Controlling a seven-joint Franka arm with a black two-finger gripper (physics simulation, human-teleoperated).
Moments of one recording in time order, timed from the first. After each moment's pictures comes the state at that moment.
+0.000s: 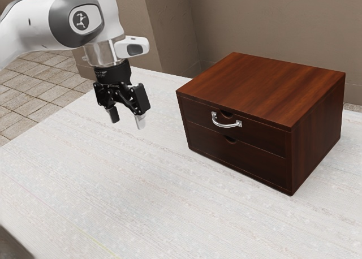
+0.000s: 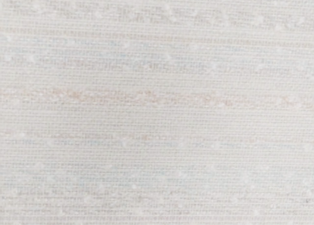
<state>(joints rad) 0.11 0.18 0.06 -1.28 -0.08 1.34 0.12</state>
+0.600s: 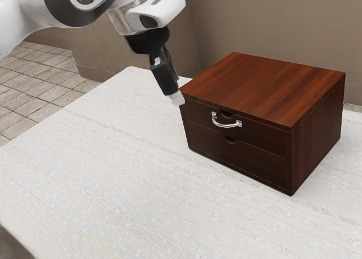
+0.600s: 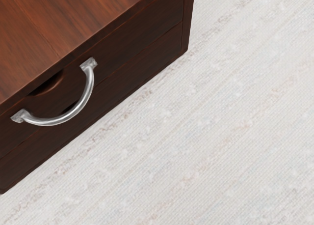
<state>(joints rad) 0.07 0.10 -0.16 -1.17 -0.07 1.48 0.60</state>
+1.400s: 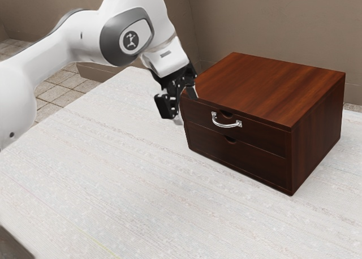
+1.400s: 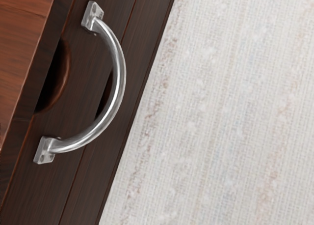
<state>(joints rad) 0.12 0.27 -0.15 -1.26 -0.01 1.70 1.30</state>
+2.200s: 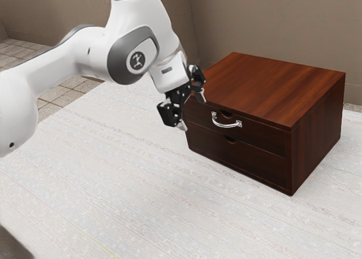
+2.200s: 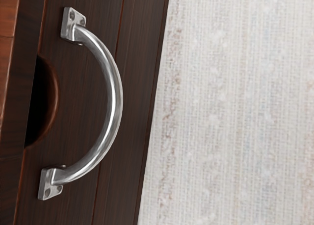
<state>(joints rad) 0.06 0.22 -0.09 -1.40 0.01 1.88 1.48</state>
